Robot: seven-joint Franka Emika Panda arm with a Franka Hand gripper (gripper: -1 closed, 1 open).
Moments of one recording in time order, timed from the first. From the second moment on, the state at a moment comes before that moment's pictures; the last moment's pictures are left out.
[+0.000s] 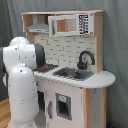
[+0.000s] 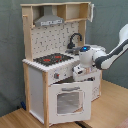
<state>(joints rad) -0.35 -0.04 1.12 -2.31 -0.29 2.14 -0.93</state>
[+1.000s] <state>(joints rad) -0.34 0.04 1.17 -2.30 -0.34 2.15 -0.65</state>
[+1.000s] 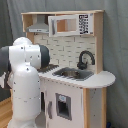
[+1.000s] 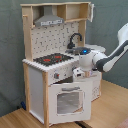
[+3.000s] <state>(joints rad) -0.31 0.11 1.41 -2.28 -0.39 2.15 -0.11</state>
